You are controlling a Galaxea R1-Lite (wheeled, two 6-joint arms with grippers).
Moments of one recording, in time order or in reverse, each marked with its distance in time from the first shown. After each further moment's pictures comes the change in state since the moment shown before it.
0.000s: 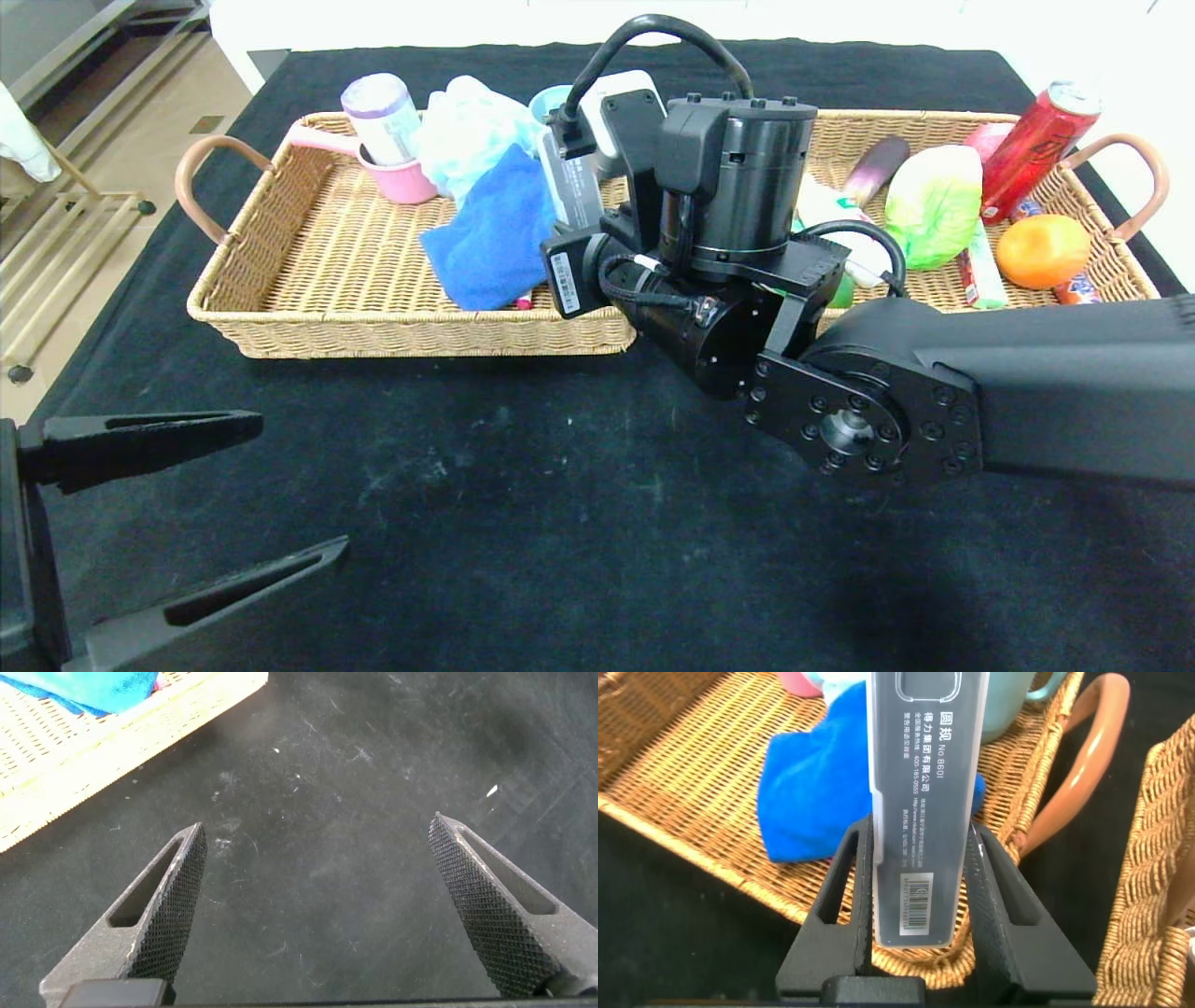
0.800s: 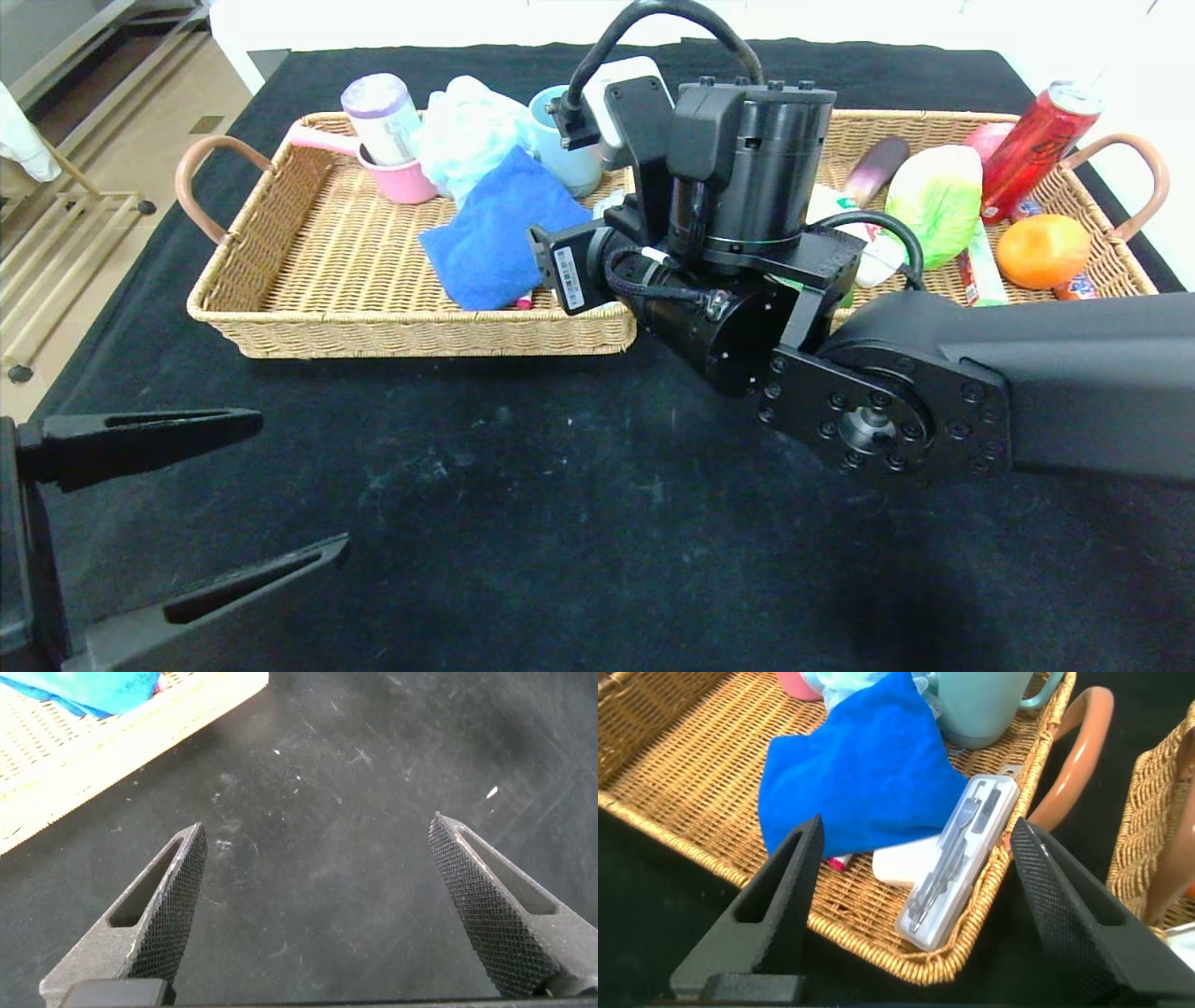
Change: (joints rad) left arm 0.000 0.000 -0.001 -0.004 0.002 -0.001; right arm 0.006 -0.026 0.019 0.007 -0.002 -0.016
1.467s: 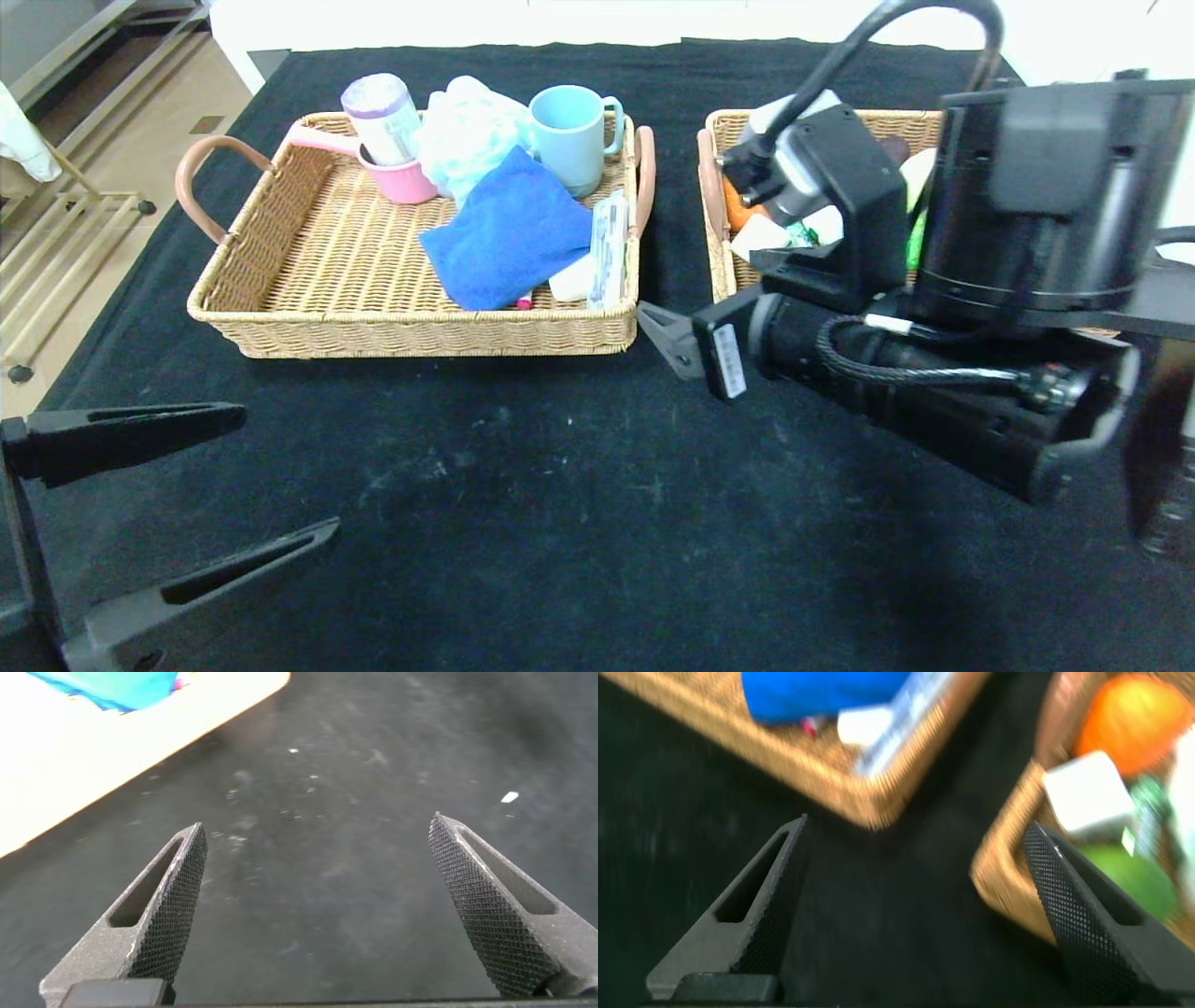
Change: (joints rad) left arm 0.004 -0.006 -0.003 0.000 0.054 -0.005; right arm -0.011 -0.397 0.497 0.098 0.013 0.000
